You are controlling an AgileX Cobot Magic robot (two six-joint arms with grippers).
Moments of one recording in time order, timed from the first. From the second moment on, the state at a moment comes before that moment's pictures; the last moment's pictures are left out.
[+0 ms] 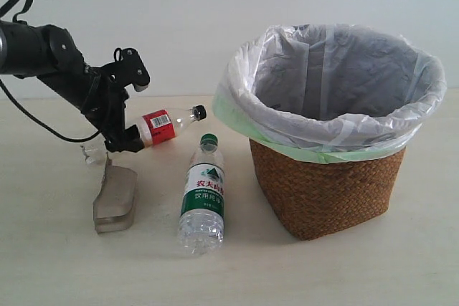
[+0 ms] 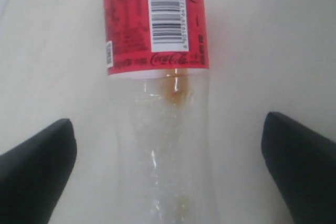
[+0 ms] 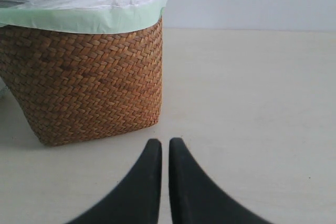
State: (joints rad) left arm -0.20 2.18 -1.61 -0.23 0.58 1.12; right arm 0.15 0.01 0.00 -0.02 0.33 0.03
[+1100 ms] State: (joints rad) left arm -0.18 2.18 -1.62 -0.19 0.52 1.03; right arm 0.15 0.01 0.00 -0.02 0.33 0.03
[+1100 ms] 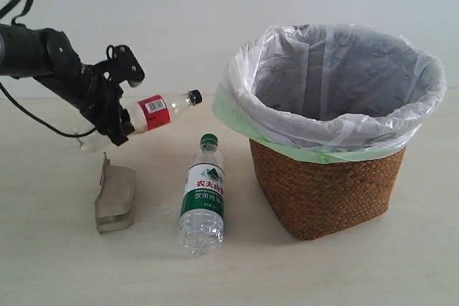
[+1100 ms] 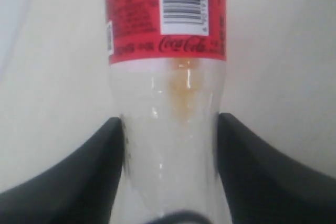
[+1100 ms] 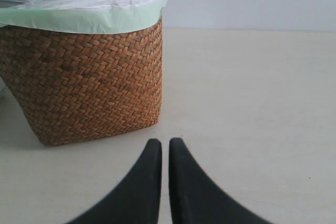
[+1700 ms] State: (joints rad) left arm -0.18 1.67 -1.62 0.76 0.95 -0.11; right arm 0.15 0.01 0.00 -0.02 0.33 0.03
